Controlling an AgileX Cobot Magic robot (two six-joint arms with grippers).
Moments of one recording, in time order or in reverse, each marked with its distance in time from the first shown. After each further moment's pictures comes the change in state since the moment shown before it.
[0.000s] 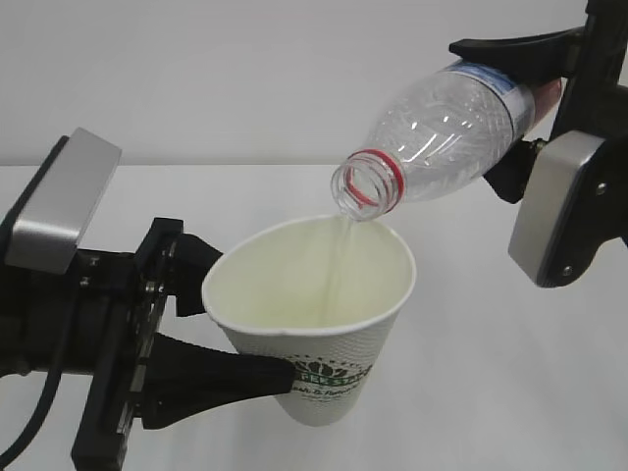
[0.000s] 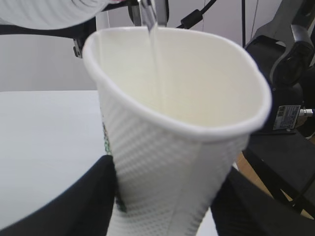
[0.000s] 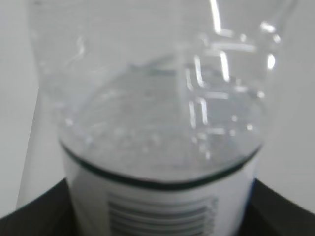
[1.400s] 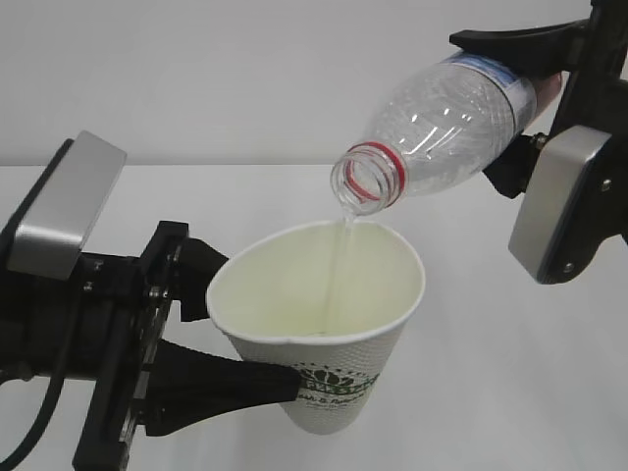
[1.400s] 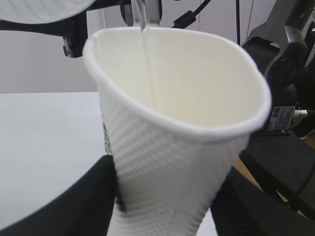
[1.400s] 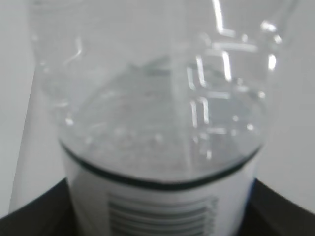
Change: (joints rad) left arm -0.019 0.000 0.000 -0.004 0.000 0.000; right arm 0.000 0.000 0.000 0.007 -0.026 -0.002
